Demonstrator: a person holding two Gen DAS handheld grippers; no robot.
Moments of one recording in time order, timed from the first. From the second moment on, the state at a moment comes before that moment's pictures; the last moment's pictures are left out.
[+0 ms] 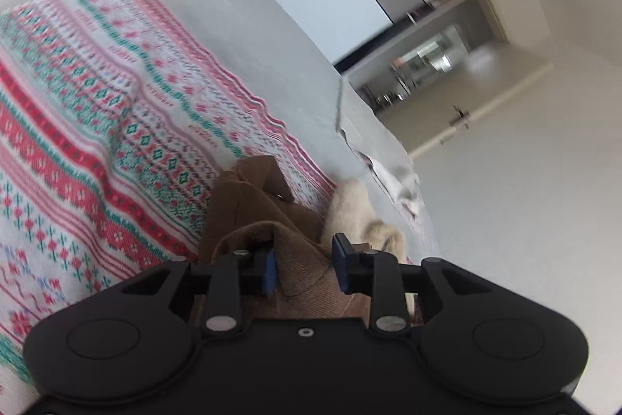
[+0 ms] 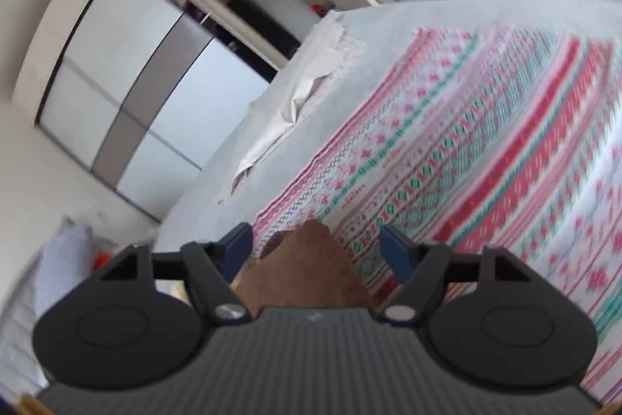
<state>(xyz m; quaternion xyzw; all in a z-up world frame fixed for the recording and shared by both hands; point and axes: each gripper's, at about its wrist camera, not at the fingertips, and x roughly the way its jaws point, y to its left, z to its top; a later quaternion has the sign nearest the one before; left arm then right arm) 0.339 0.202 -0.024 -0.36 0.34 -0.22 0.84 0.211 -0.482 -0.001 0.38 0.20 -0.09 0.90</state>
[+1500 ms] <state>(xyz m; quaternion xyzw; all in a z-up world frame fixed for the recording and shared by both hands) 0.490 0.071 -0.088 0.06 0.20 -0.03 0.98 0.440 -0.339 -0.059 -0.14 0.22 -0.30 0.92</state>
